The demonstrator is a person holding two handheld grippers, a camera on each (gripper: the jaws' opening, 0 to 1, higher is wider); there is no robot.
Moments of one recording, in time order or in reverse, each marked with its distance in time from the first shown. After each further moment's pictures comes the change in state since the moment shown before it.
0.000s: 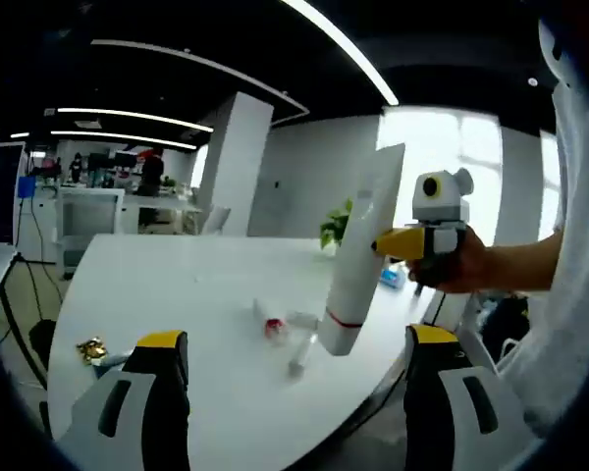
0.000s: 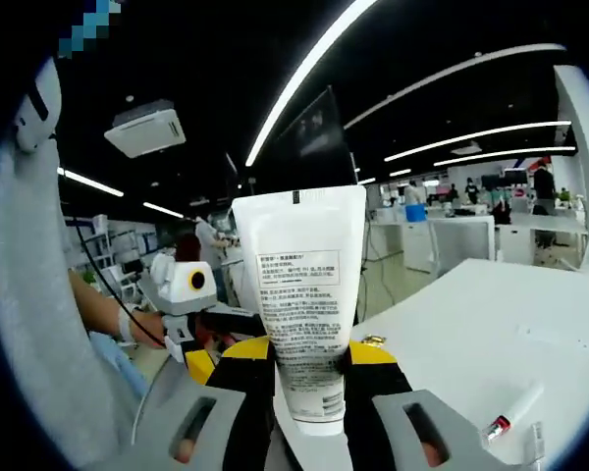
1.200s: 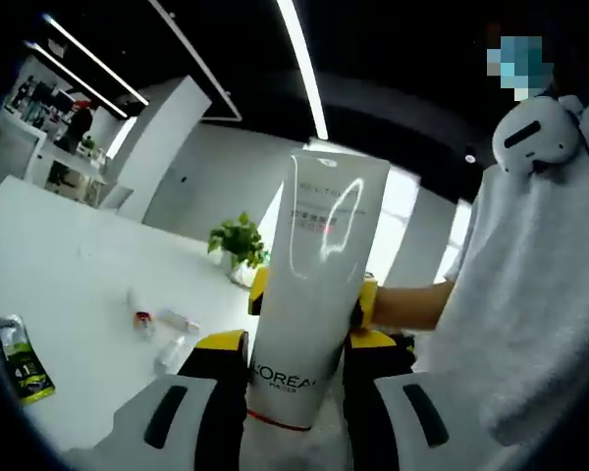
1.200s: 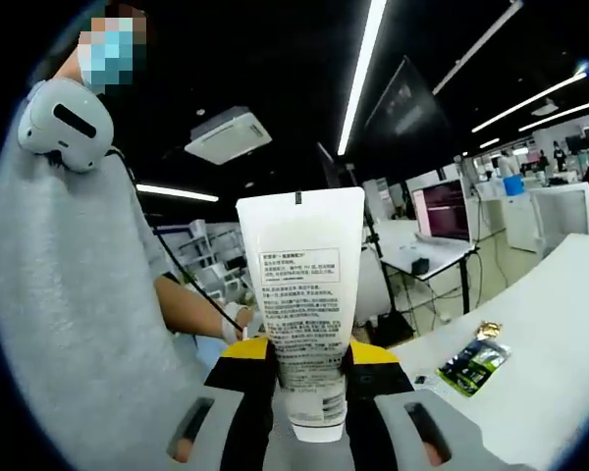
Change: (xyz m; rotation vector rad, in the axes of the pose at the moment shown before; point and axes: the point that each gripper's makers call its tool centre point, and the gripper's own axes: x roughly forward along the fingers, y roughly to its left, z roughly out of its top) left arm -0.013 -0.090 -0.012 -0.186 0.043 -0.449; right arm 0.005 0.098 -0.015 0.102 0.058 0.486
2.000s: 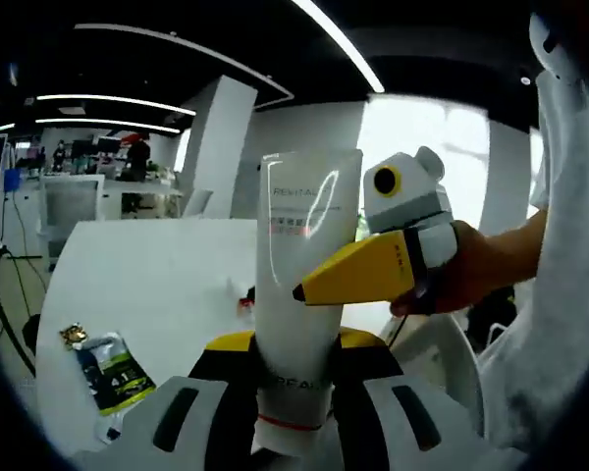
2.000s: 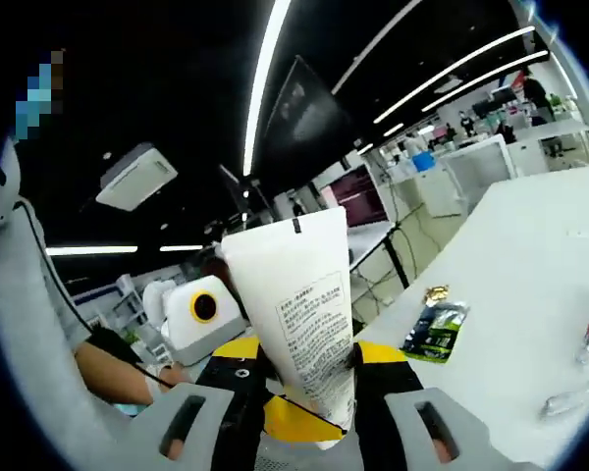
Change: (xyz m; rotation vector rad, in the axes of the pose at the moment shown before) left arm -0.021 0.078 -0.018 0.281 0.162 0.554; right arm 0.016 -0.073 -0.012 0.300 -0.103 -0.450
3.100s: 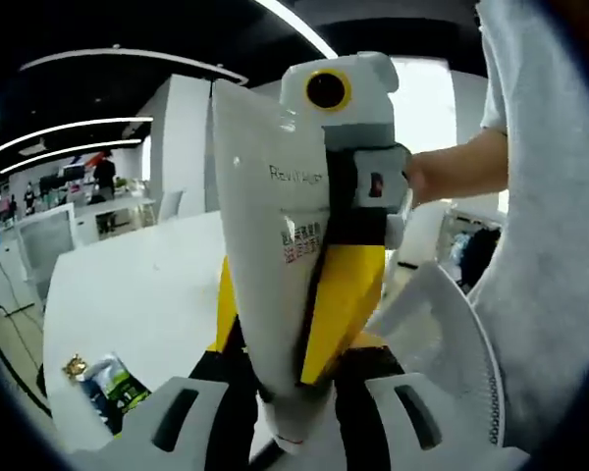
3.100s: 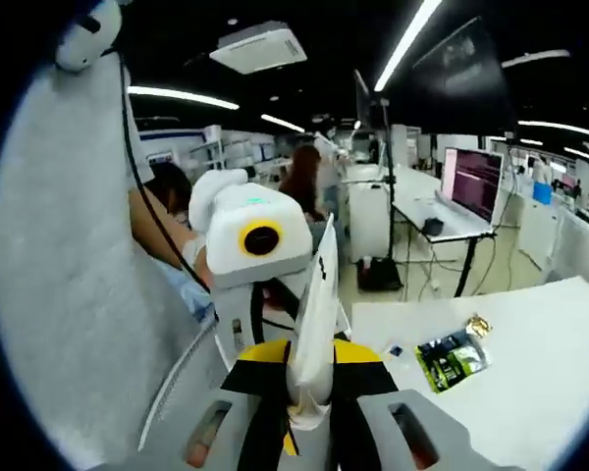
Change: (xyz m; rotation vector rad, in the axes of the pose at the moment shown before) left arm 0.003 -0.030 -0.018 0.128 0.065 -0.163; right arm -0.002 0.037 -0.045 -0.680 0.435 0.424
